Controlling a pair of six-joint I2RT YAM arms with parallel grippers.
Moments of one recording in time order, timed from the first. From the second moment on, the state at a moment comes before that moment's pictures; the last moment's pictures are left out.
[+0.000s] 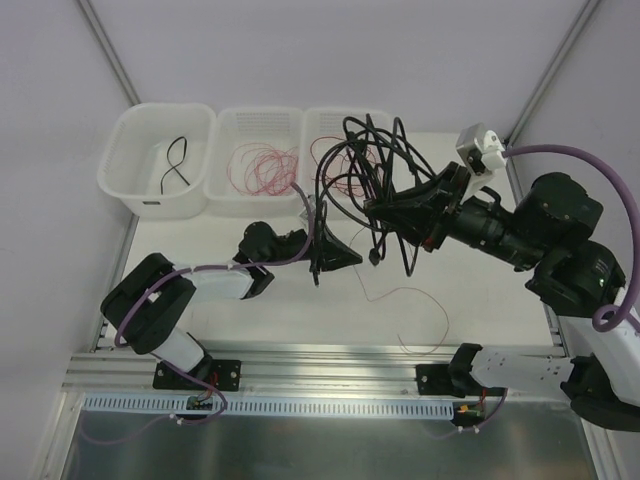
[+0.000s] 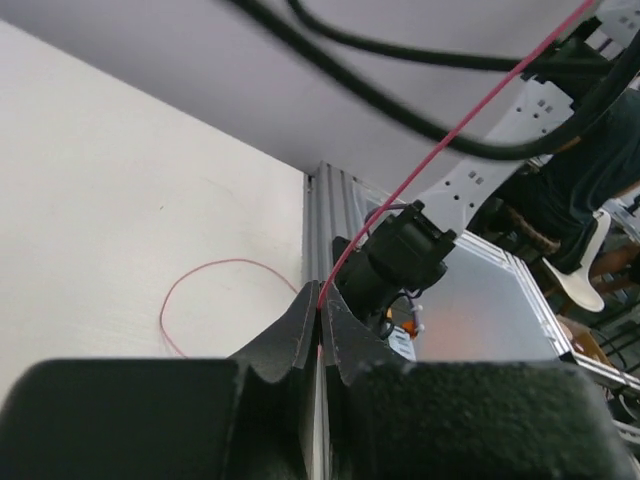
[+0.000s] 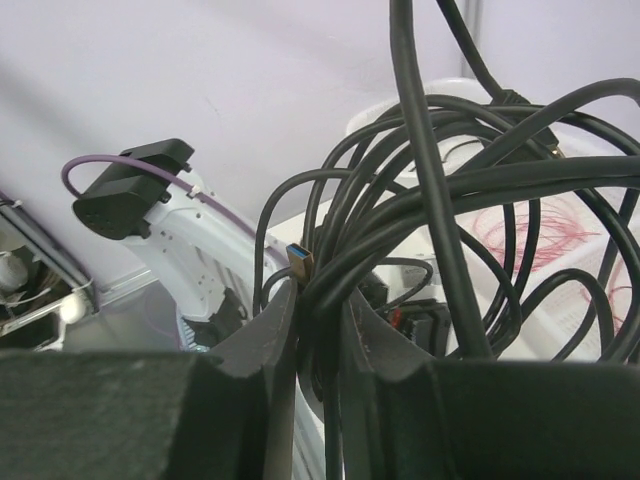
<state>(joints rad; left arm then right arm) -0.72 1.54 0.64 1.16 0.80 -0.74 0.97 1.01 1.69 -0.62 -0.16 0.20</state>
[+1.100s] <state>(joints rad) -0.48 0.79 0.94 -0.15 0.09 -0.31 0.97 0.70 1.24 -0.90 0.66 0.09</state>
